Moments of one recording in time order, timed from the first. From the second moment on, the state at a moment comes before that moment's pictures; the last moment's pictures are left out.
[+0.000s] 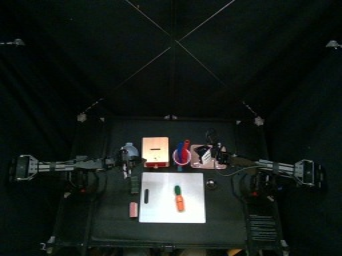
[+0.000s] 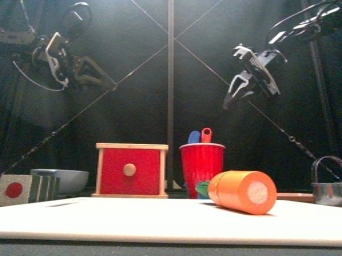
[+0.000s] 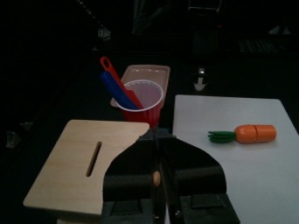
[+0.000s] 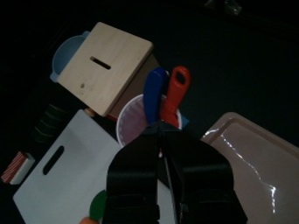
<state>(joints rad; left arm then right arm) 0.20 -0.63 1.09 -0.09 -0.23 0.20 -0.28 -0.52 0.78 -0.64 0.40 1.21</state>
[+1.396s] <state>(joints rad) 0.25 -0.63 1.10 -0.05 -0.24 0.19 -0.77 -0.07 0.38 0.55 1.00 -0.42</state>
